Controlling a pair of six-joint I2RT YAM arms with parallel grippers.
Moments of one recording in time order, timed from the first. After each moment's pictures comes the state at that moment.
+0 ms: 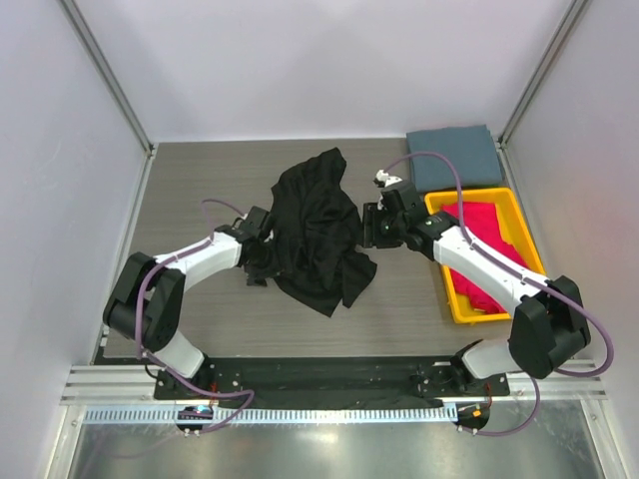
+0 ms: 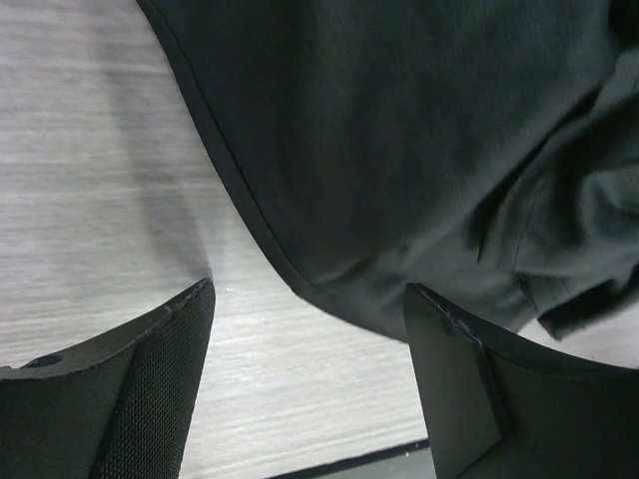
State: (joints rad) left arm -0.47 1.58 0.91 -0.51 0.10 -0.67; right arm 0.53 1.41 1.06 -0.44 -0.04 0.42
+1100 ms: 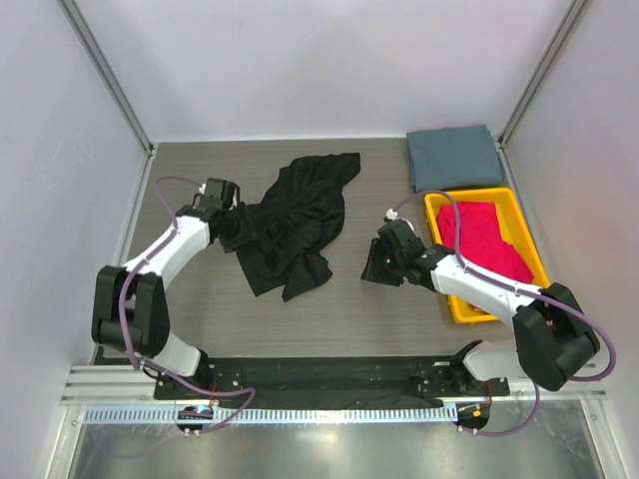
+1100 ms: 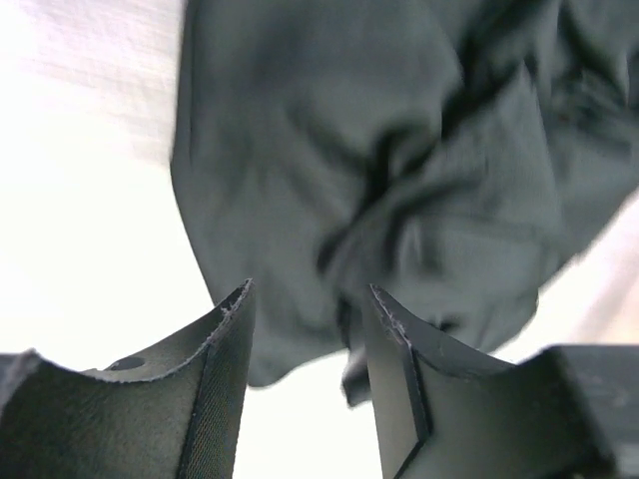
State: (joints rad) left arm -0.21 1.55 1.07 -0.55 0.05 -0.58; right arm 0.60 1.33 0.75 -0.36 0.01 0.72
